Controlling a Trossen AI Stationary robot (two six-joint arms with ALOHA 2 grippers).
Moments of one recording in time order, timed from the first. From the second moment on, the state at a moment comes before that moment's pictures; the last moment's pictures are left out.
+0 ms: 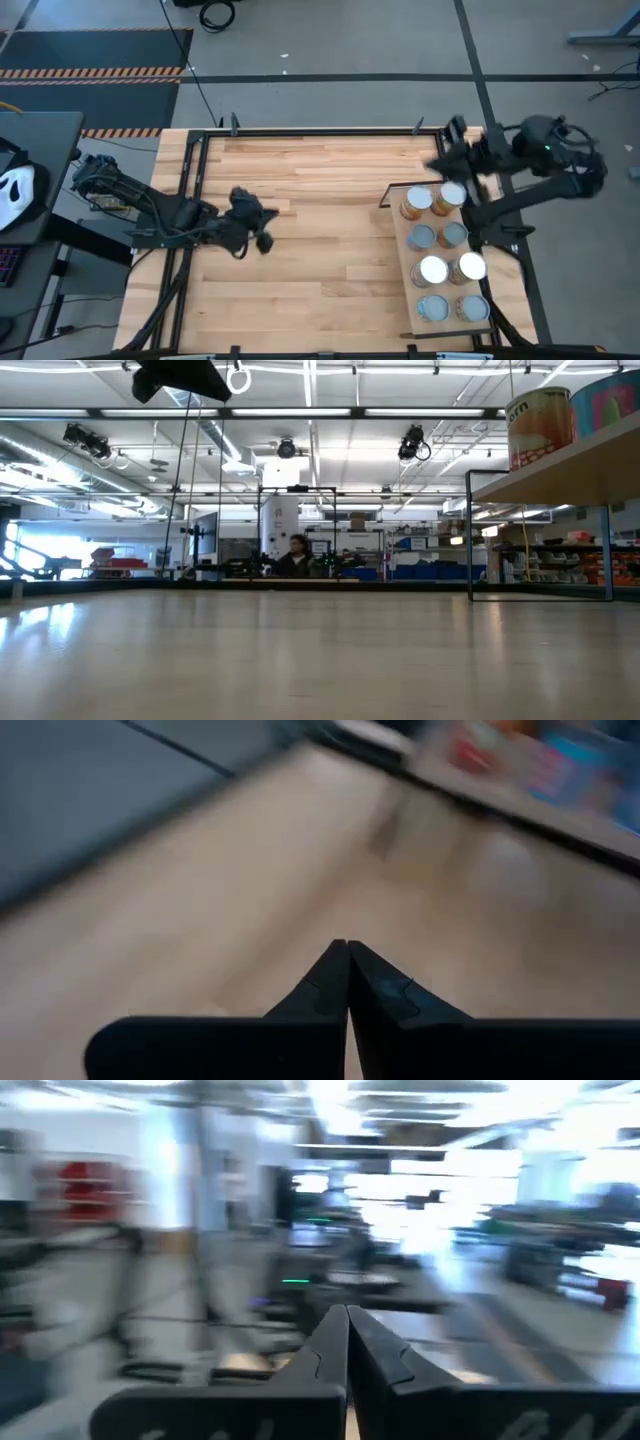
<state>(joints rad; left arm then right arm) -0.43 1.17 0.96 -0.52 -0.79 -0.74 0.11 0.74 1.19 -0.32 -0.03 -0.05</state>
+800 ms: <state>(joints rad) 0.23 1.06 0.82 -0.39 -0.74 -0.54 -0.81 0.43 0.75 -0.10 0.58 0.21</state>
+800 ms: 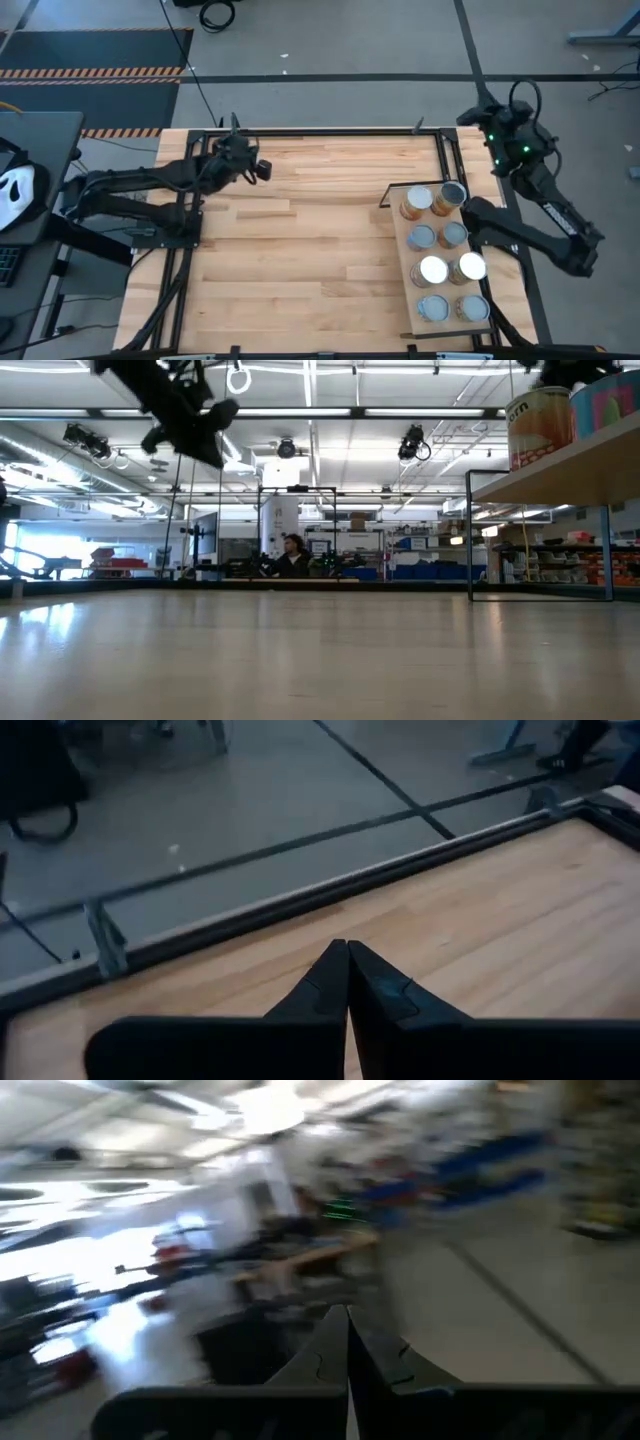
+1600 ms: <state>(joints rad) 0.42 0.67 0.27 0.29 -0.08 -0.45 -0.82 0.00 0.37 0.15 0.61 0.02</state>
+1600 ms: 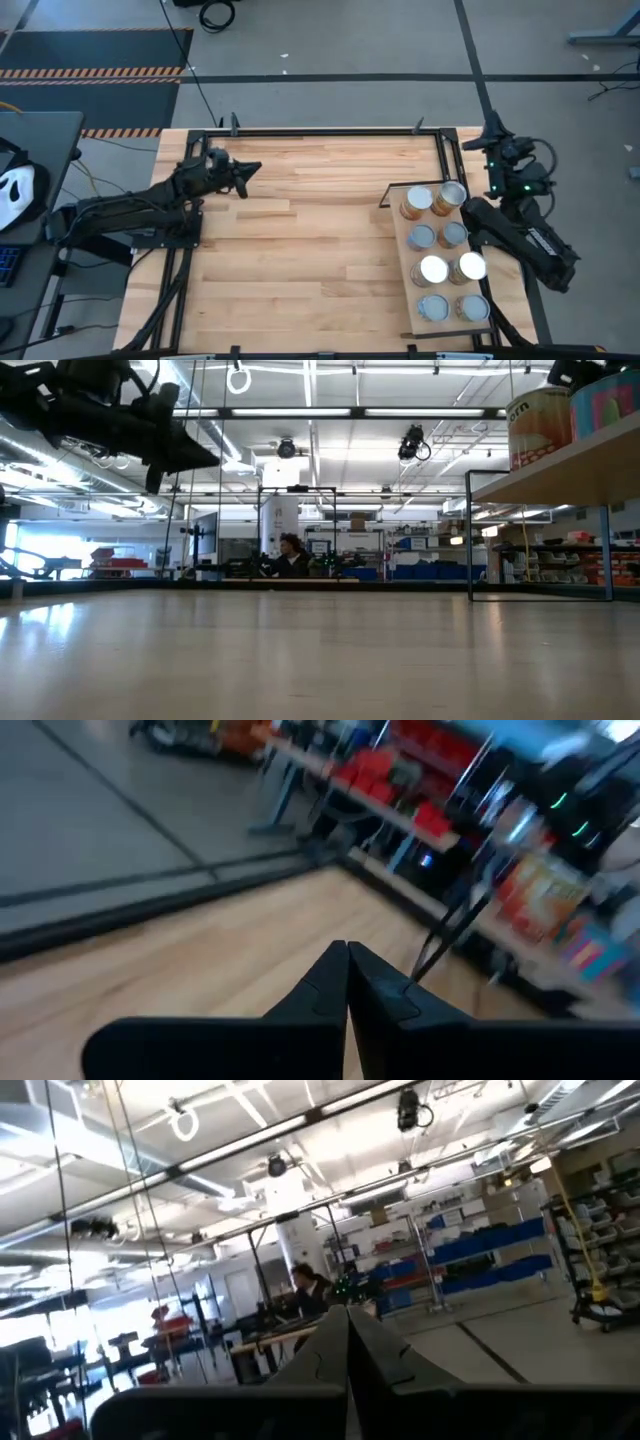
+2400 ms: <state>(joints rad) 0.34 0.67 0.25 0.53 0.04 -0.23 -0.82 0.00 0.20 0.56 0.46 -0.08</state>
